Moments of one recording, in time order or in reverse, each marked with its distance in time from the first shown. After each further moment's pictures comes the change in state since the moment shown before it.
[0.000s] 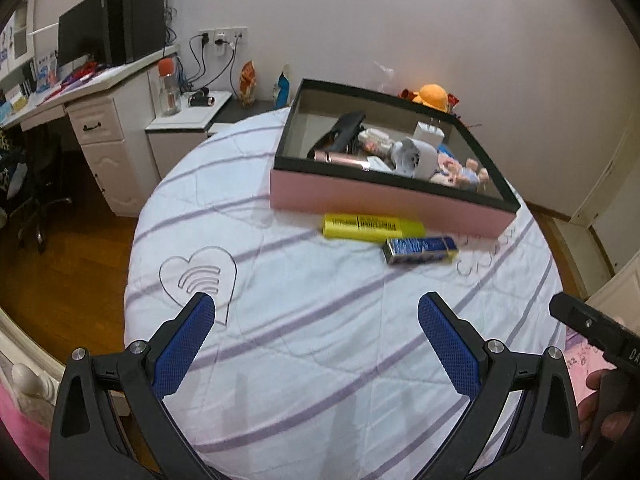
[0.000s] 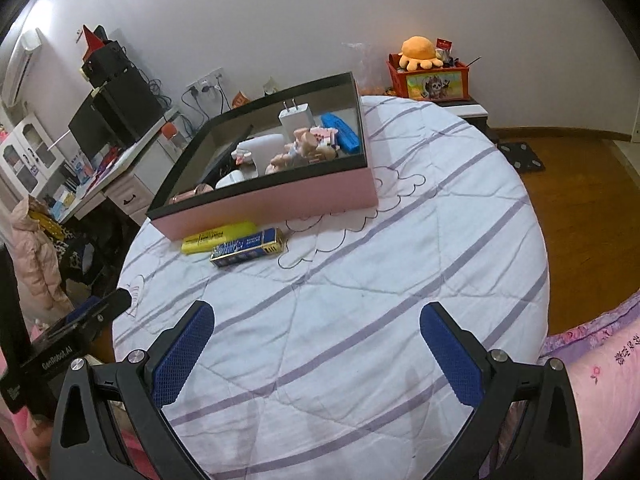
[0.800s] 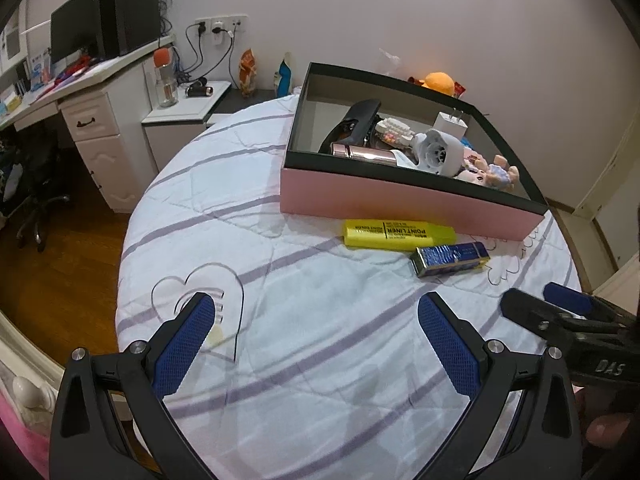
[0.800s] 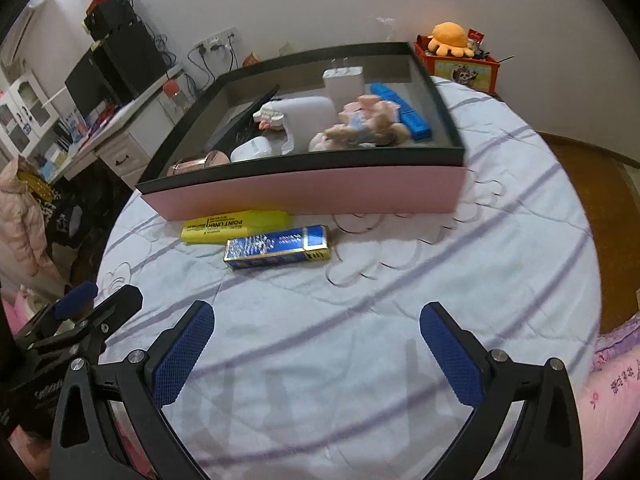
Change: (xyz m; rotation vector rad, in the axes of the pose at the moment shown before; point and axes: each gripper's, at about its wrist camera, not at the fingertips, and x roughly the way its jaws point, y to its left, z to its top) left arm 0.038 0.015 0.017 0.015 0.043 0.003; right arm 0.071 0.053 0.022 -0.099 0.122 -0.043
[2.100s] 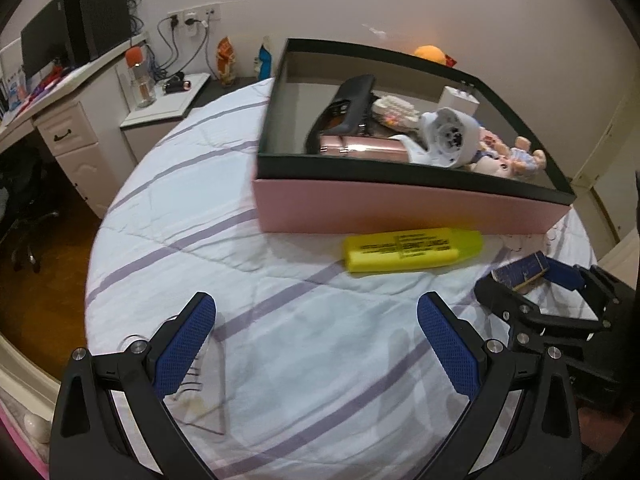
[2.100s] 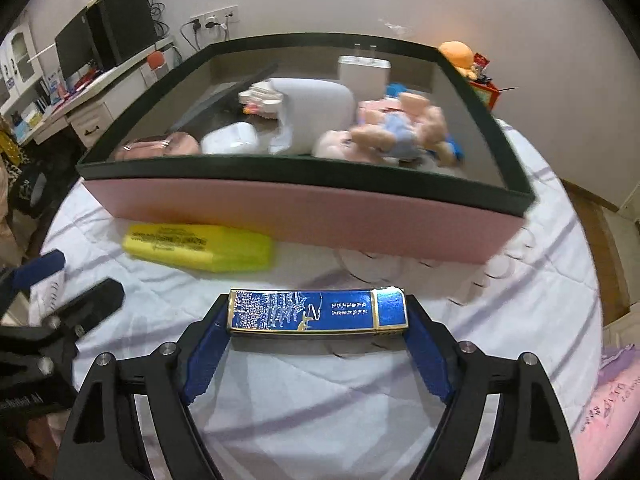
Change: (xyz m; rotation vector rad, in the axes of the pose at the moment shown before) left arm 0.047 -0.005 0.022 0.082 0.072 -0.025; right arm 0.039 0.016 0.008 -0.121 -0.005 -0.170
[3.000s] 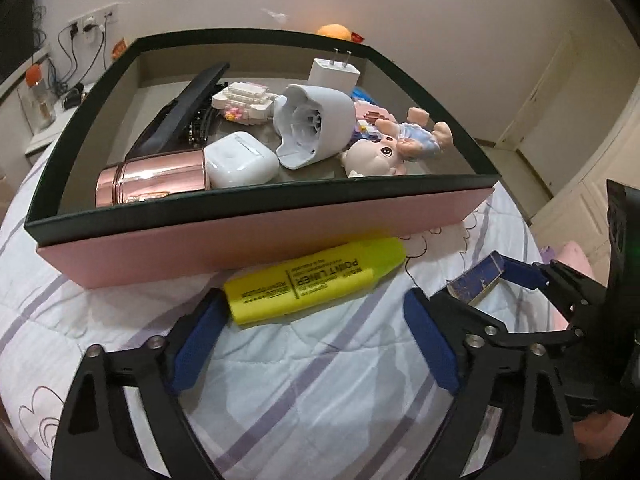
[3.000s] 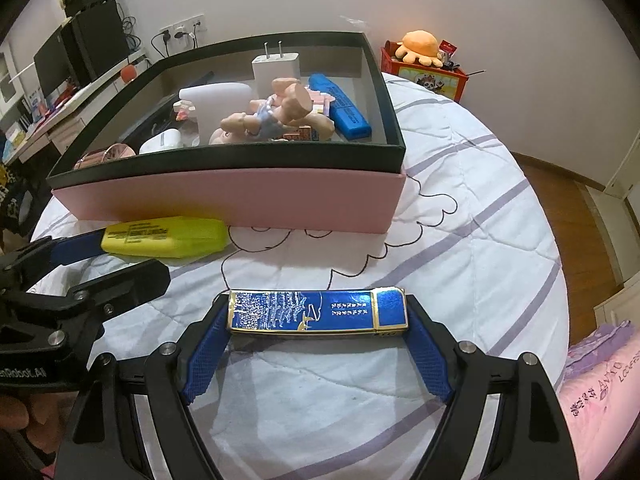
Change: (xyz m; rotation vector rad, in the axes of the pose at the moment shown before) left arm 0.034 -0.066 0.023 0.157 0.053 -0.284; right arm -0.008 -0.053 -0.012 0.066 0.000 -0.027
